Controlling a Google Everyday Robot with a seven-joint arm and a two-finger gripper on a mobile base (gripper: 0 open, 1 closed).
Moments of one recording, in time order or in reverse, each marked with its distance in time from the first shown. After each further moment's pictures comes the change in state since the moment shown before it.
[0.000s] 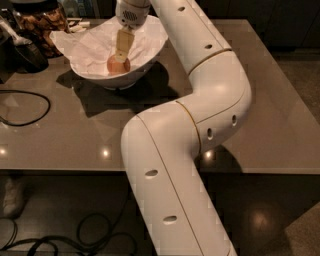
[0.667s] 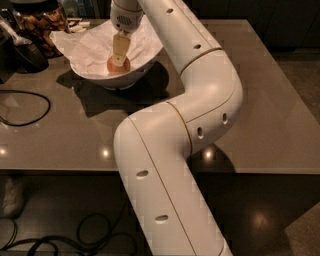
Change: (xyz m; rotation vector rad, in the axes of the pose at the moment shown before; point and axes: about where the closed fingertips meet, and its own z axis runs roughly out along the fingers) arm -0.005 0.002 0.015 -0.007 0.051 -0.033
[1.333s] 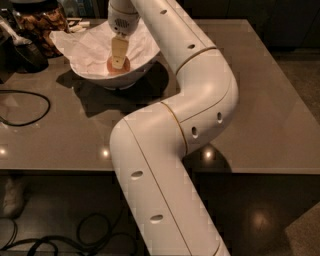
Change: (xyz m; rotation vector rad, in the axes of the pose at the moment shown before) arm -0.004 0.002 0.011 -0.010 0.033 -0.025
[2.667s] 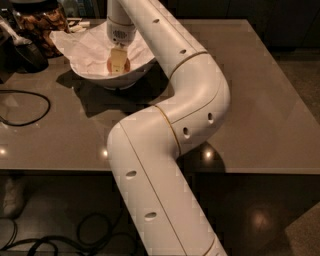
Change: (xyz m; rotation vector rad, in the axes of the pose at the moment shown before) arm 0.003 0.004 0.034 -0.051 0.031 -0.027
